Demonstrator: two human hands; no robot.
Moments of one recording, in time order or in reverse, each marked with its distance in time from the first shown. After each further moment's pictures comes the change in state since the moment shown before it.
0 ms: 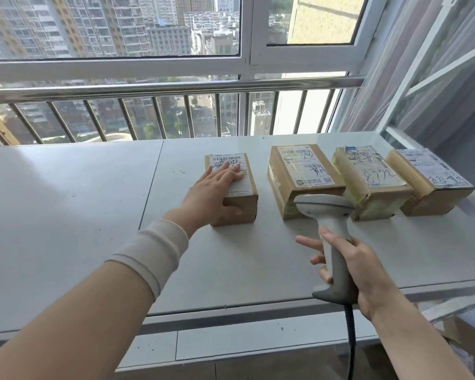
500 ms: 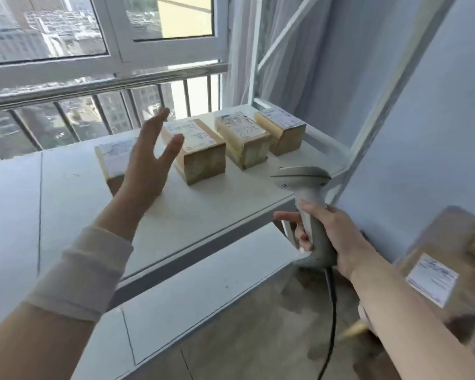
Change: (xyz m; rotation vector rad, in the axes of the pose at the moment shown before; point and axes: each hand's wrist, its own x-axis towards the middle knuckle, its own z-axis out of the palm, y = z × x) left_hand -0.041 0.128 -0.030 -0.838 0.300 0.177; right_hand -0.147 0.019 -0.078 0.070 0.222 -0.134
